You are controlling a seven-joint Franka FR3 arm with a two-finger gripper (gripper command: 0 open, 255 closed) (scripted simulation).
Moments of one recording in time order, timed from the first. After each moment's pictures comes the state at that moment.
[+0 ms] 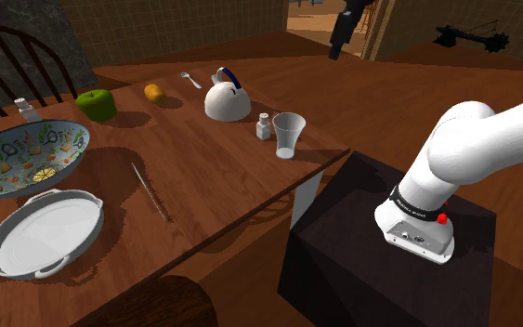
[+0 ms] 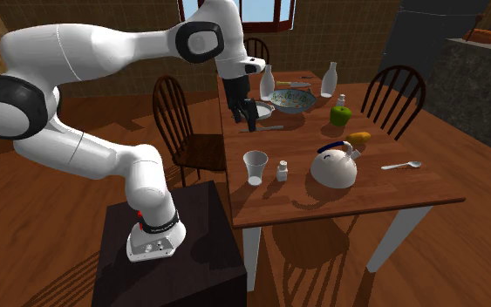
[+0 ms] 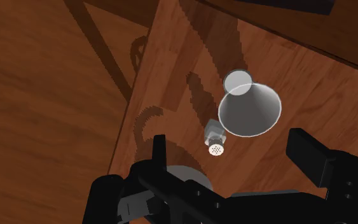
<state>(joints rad) 0.02 -0.83 0.04 -2.39 -0.11 1.71 -0.11</state>
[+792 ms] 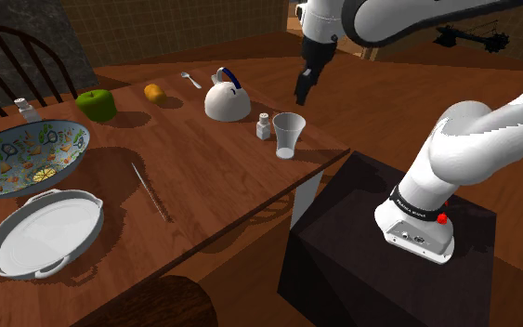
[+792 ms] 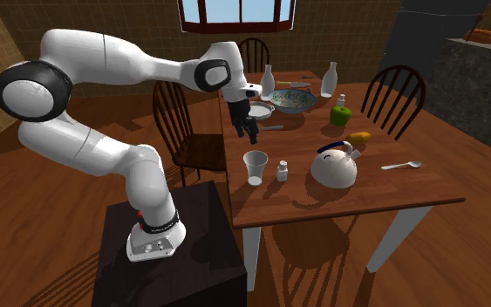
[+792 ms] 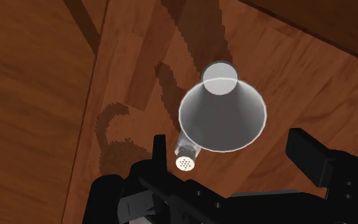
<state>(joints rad) 0.06 -0.71 0.21 -2.57 -0.10 2.00 0.06</state>
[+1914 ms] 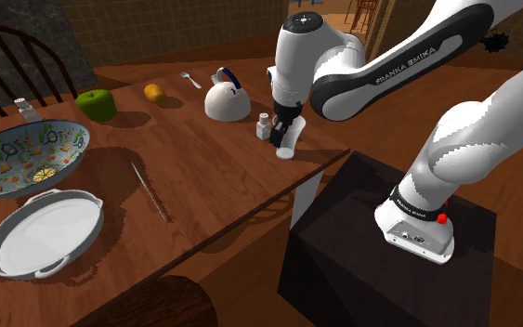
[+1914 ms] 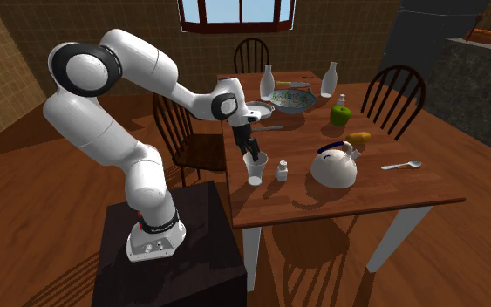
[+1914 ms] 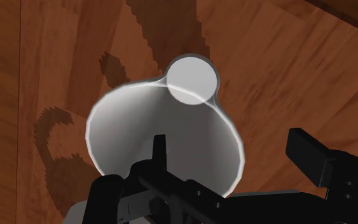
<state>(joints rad) 0.01 -0.41 0.39 -2.68 -0.19 2.38 0.28</state>
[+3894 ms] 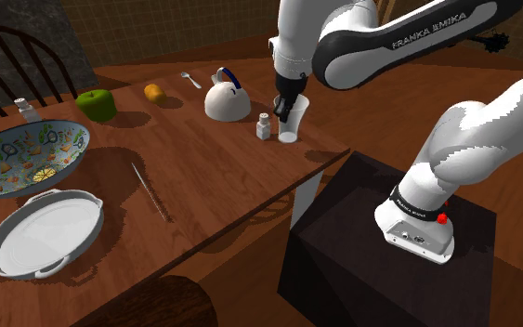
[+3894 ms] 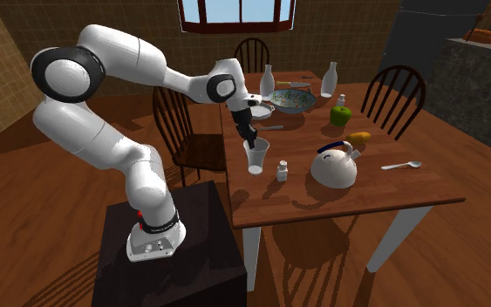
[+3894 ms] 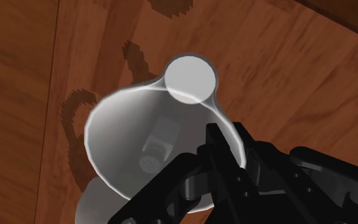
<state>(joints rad) 0.04 -0.51 0.35 -2.58 -0.14 2.19 0.20</state>
